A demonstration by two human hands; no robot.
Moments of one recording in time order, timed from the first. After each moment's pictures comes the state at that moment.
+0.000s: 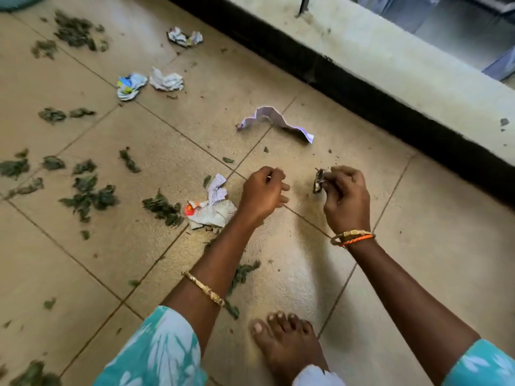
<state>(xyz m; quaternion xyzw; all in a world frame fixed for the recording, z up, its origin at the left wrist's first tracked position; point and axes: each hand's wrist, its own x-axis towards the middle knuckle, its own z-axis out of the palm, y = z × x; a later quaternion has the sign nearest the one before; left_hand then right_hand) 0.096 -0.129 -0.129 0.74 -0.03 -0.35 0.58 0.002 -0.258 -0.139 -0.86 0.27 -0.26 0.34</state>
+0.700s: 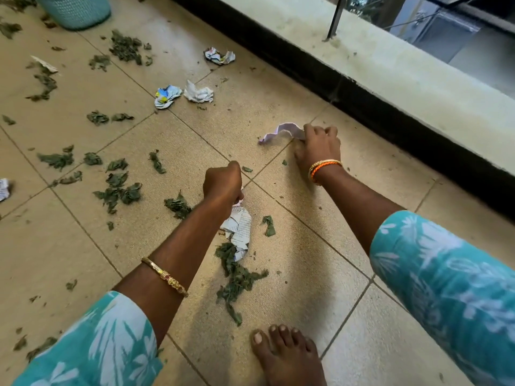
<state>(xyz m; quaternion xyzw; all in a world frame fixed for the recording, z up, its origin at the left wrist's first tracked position) 0.138 -0.082 -0.094 0.77 0.23 -0.23 0.55 0.155 -0.277 -0.149 -0.97 0.21 -0.01 0.11</state>
